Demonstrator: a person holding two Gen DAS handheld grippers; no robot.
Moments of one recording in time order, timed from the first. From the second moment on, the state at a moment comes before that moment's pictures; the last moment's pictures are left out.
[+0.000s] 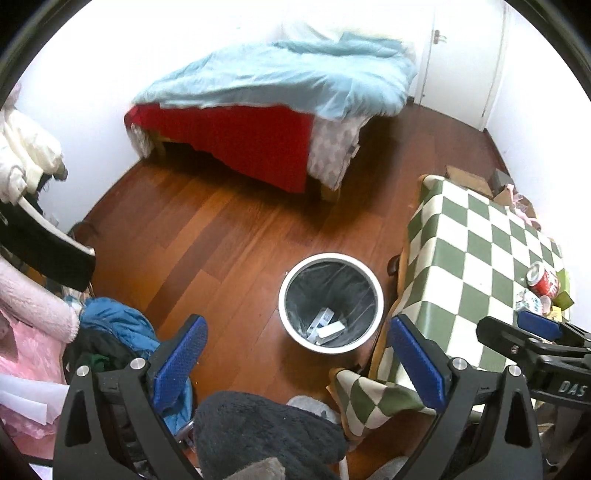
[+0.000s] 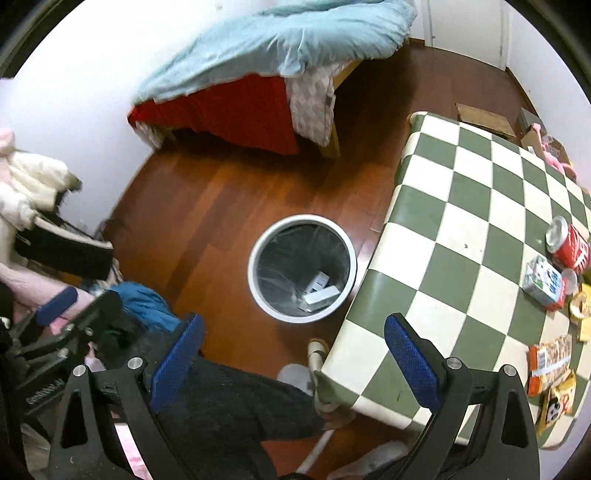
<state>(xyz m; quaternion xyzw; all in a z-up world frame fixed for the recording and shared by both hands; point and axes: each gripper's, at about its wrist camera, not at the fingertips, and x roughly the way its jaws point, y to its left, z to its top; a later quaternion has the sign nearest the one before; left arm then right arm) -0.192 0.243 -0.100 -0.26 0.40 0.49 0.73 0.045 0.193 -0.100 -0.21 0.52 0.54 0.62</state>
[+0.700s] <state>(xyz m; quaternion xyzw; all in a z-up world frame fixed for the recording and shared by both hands) 0.049 0.128 -0.246 -0.18 0.53 0.34 0.75 0.299 -0.081 -0.194 -0.01 0.64 0.21 0.74</state>
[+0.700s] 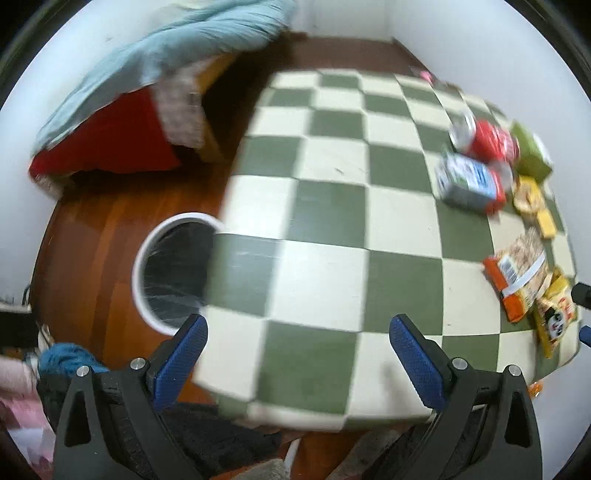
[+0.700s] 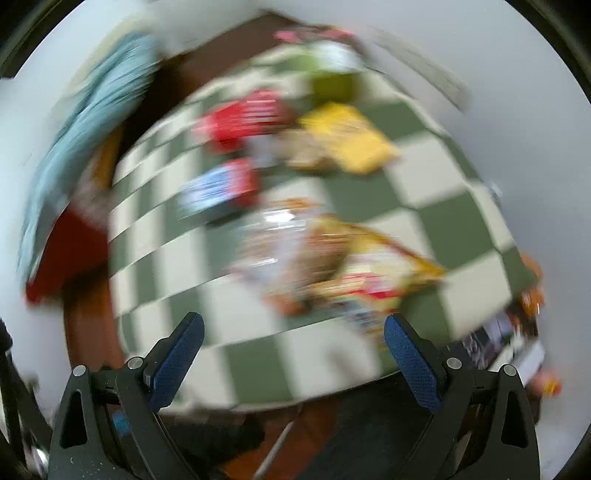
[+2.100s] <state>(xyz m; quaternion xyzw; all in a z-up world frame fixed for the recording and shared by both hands) 0.251 -0.005 -0.273 0.01 0.66 -0.02 0.75 0.390 -0.169 -0.259 0.02 0.67 0.16 0.72</state>
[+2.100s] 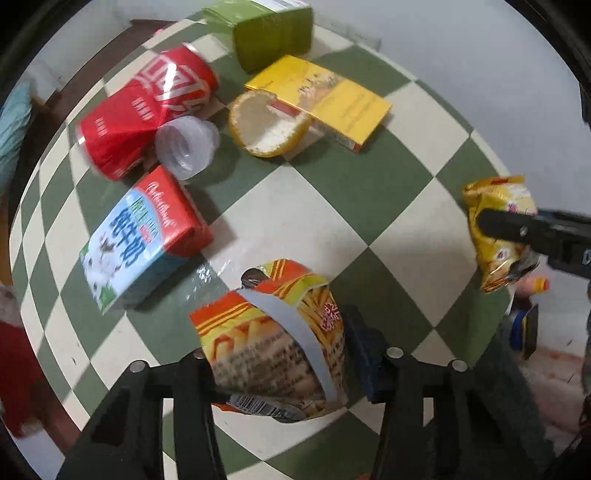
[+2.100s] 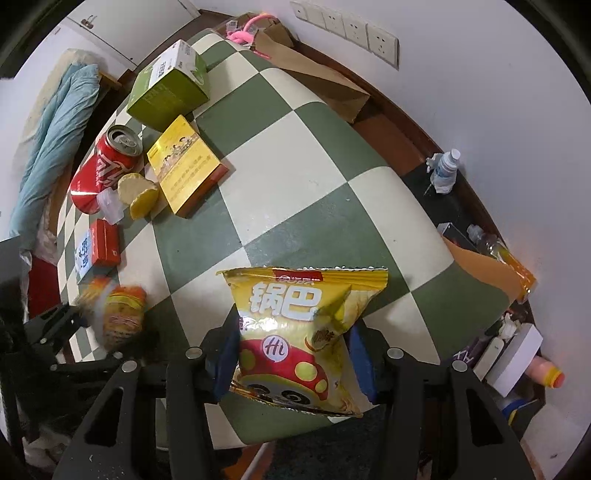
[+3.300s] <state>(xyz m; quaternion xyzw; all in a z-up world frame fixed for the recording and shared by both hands) -0.046 0.255 -0.089 -0.21 0.41 0.34 0.82 0.190 0.113 -0.118 -0.06 0.57 0.47 0.67</state>
